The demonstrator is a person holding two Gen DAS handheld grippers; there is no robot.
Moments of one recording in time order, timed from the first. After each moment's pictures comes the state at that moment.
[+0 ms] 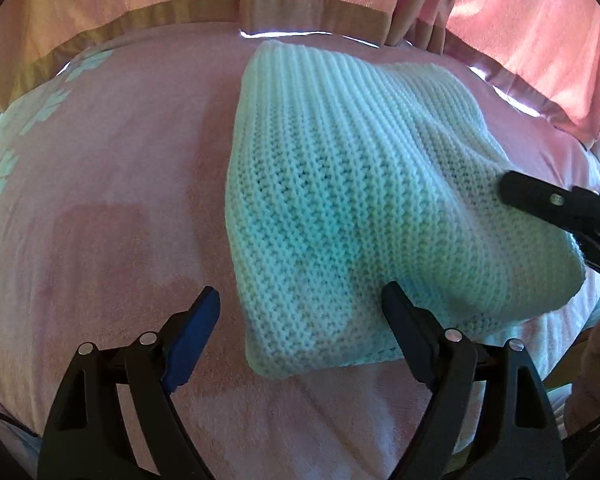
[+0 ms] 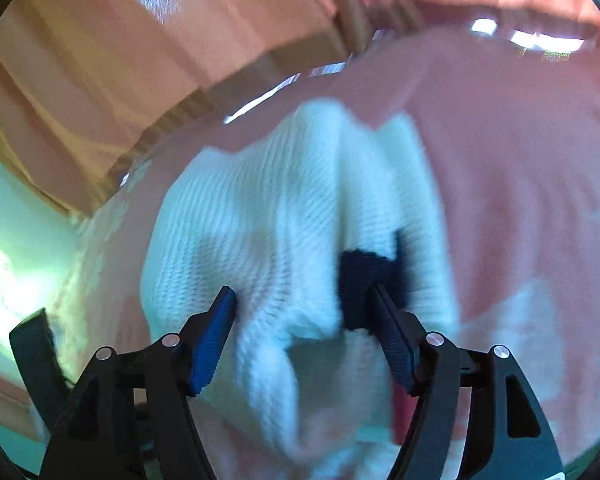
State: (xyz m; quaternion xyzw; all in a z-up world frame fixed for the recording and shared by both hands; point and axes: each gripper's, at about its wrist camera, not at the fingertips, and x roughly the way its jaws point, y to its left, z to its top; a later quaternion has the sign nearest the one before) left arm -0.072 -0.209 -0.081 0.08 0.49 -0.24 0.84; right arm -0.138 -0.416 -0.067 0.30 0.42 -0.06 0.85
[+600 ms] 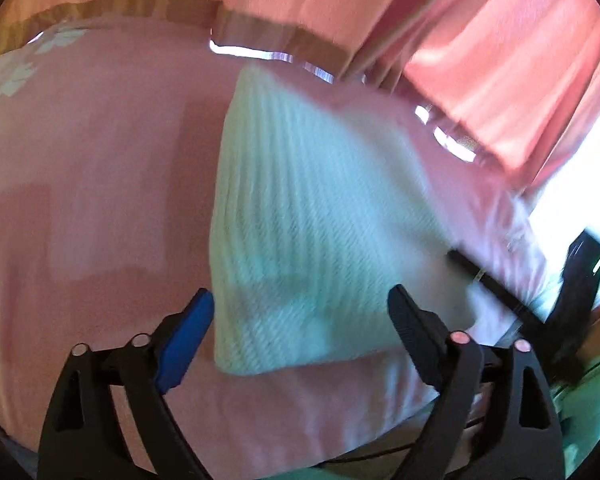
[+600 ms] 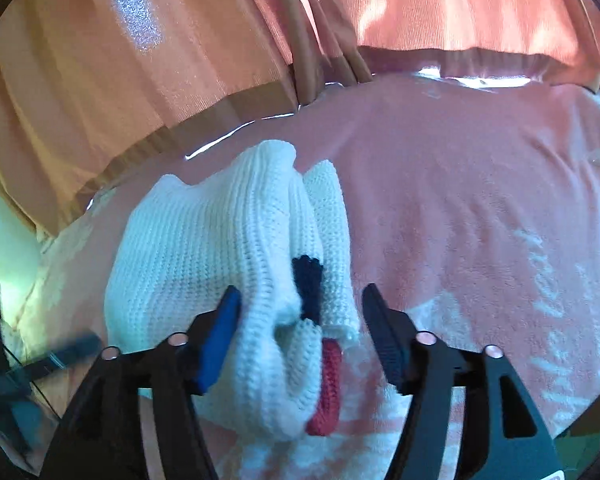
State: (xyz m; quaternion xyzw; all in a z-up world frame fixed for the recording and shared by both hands) left arm -0.055 -0.183 -0.034 -0.06 0.49 -0.34 0.80; right arm -0.195 -0.420 -0.055 0.23 0.36 -0.17 0.89
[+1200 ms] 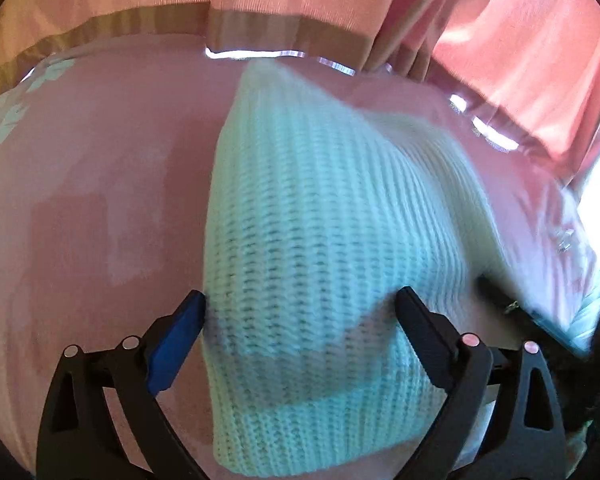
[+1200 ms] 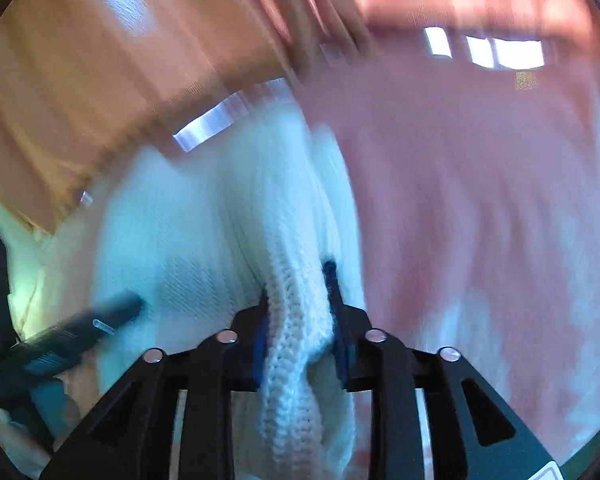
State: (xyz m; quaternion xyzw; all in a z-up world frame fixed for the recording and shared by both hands) left arm -0.024 -0.243 -0.066 0.02 0.50 -0.29 0.82; right arm -0.167 -0.444 -0.093 0.29 0.40 -0.15 0.86
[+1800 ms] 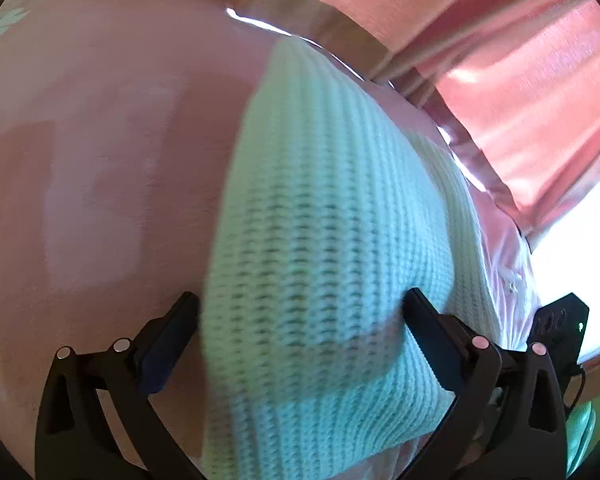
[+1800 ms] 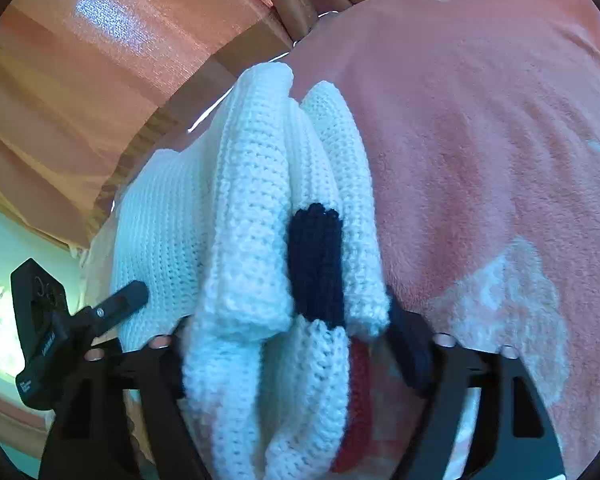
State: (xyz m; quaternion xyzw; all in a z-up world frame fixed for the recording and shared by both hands) left arm -0.008 -0.208 -0.097 -0.12 0.53 -0.34 0.77; right arm -0.164 -0.450 -0.121 0.36 0.38 -0.09 0.85
